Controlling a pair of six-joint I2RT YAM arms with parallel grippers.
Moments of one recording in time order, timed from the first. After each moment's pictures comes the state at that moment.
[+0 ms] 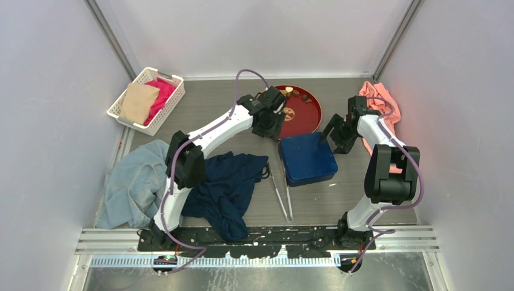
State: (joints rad) left arm -0.79 2.19 2.08 -0.94 -0.07 -0.37; right arm -0.10 1.67 1.18 -0.74 -0.20 0.53
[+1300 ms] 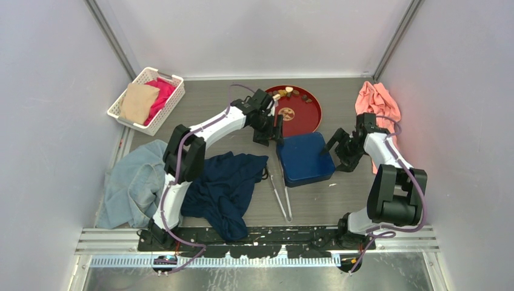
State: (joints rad) left arm -0.68 2.20 1.88 -0.70 0.33 -0.55; right arm -0.17 1.47 0.95 -0.74 -0.31 0.53
